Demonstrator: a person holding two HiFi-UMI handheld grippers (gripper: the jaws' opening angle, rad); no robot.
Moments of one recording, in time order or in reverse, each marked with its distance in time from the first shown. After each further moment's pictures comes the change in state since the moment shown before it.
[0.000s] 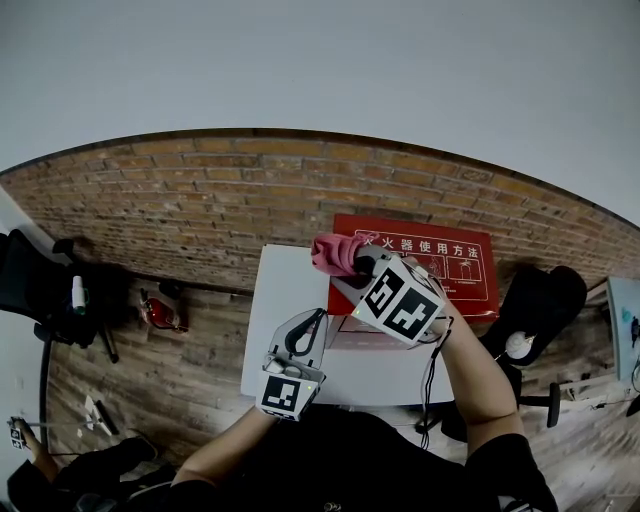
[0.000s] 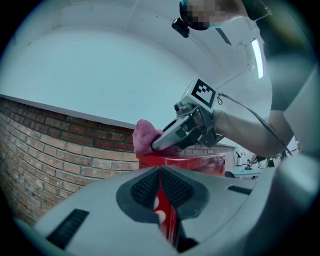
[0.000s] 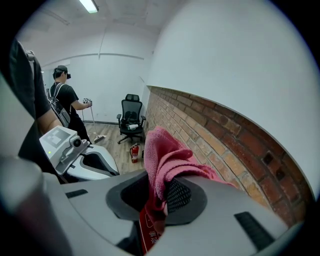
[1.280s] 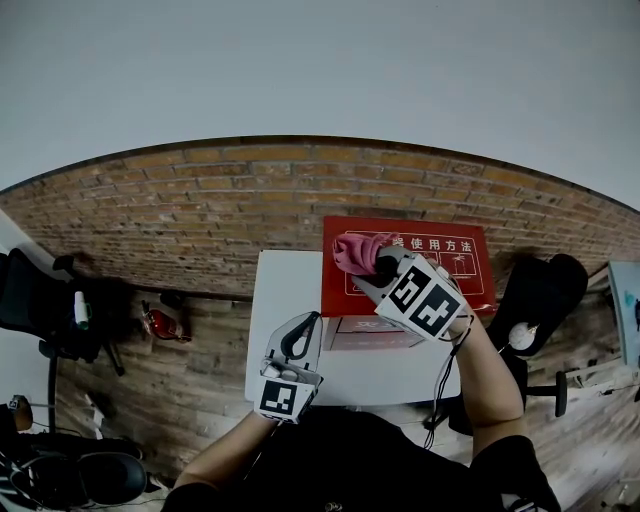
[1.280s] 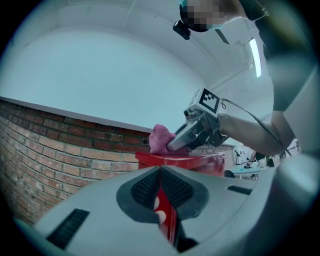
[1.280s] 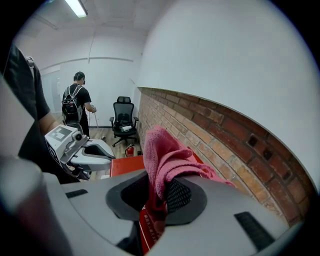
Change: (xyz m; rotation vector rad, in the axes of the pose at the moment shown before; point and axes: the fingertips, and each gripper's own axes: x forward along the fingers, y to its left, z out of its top) left arm 0.001 -0.001 0.000 0.020 -0.003 -0.009; right arm -0.029 -0.020 -0.038 0.110 0.002 -0.051
